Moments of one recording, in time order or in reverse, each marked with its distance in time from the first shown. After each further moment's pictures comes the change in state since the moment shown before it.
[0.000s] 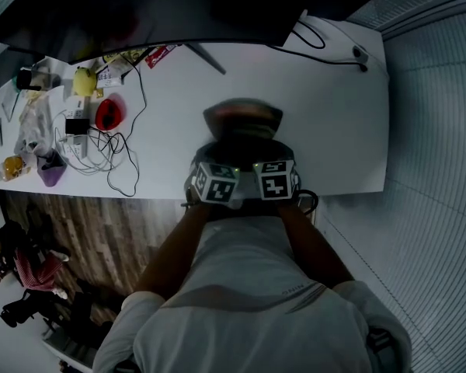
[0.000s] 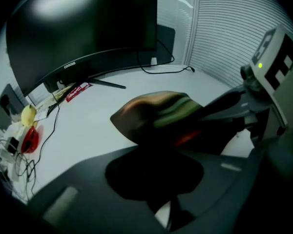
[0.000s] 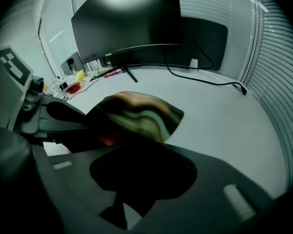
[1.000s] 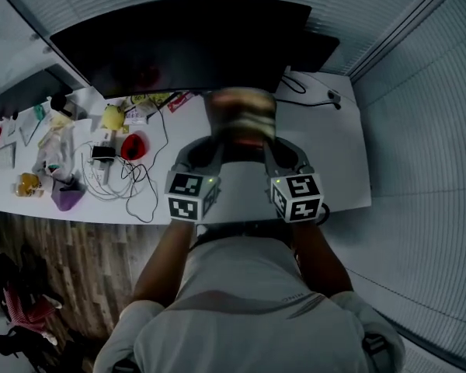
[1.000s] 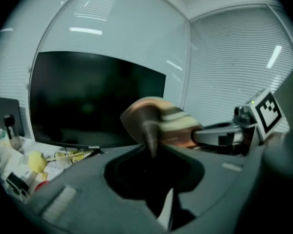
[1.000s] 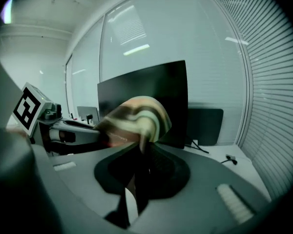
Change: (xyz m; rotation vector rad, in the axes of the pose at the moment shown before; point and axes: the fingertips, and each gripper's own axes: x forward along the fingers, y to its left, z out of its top) left arm -0.229 0.048 0.147 -0.013 -0.662 -0.136; right arm -0.205 0.062 0.169 -0.087 -0.618 0.030
